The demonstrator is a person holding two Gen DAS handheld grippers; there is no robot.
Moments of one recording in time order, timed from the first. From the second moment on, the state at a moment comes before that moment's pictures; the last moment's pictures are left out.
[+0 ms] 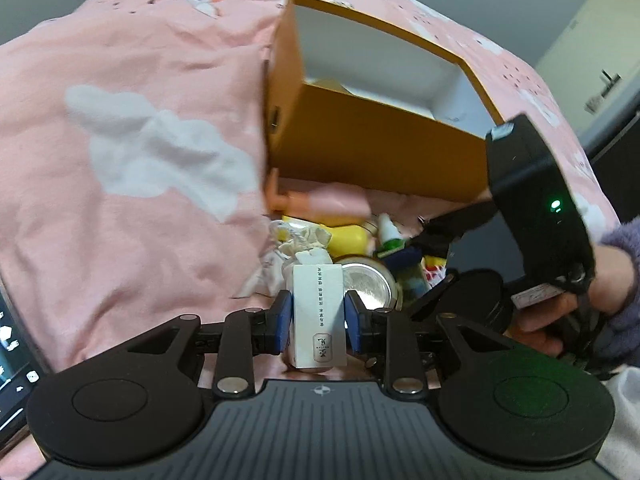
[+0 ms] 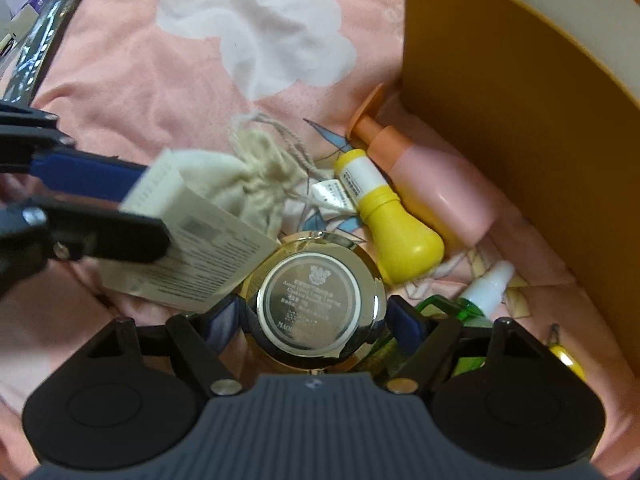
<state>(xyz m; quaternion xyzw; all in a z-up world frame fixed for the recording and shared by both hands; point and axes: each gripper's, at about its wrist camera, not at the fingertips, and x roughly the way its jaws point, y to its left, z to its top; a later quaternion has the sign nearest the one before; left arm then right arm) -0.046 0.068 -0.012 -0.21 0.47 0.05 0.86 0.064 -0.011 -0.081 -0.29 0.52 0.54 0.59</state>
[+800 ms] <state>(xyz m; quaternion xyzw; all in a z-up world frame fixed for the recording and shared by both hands) 0.022 0.043 -0.049 -0.13 0.53 0.08 0.84 0.061 -0.047 -0.058 -0.30 0.48 0.53 0.63</state>
